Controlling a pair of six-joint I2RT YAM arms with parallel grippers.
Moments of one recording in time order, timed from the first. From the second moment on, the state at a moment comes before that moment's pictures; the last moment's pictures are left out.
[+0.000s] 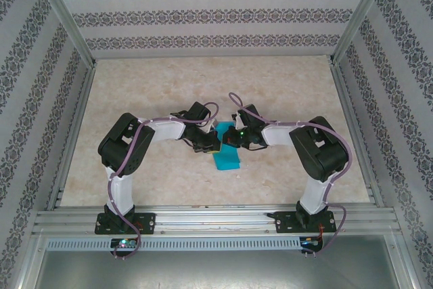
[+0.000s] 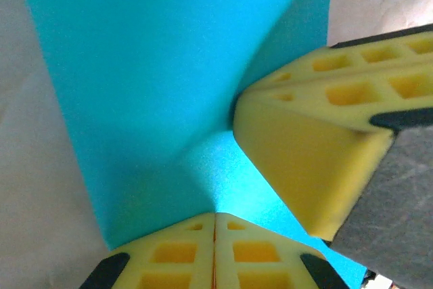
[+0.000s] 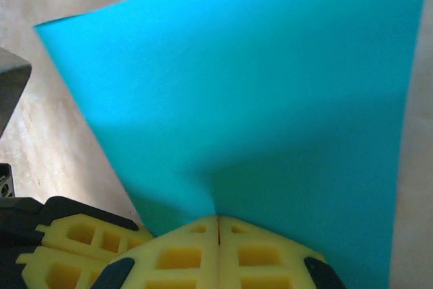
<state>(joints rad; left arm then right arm) -0.57 1.96 1.13 -0.34 0.61 -0.61 0.51 1.82 0.87 -0.02 -0.48 0.72</state>
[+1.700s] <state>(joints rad) -0.60 1.88 1.01 -0.29 0.66 -0.64 0.50 1.83 0.87 -0.03 -0.49 0.73</state>
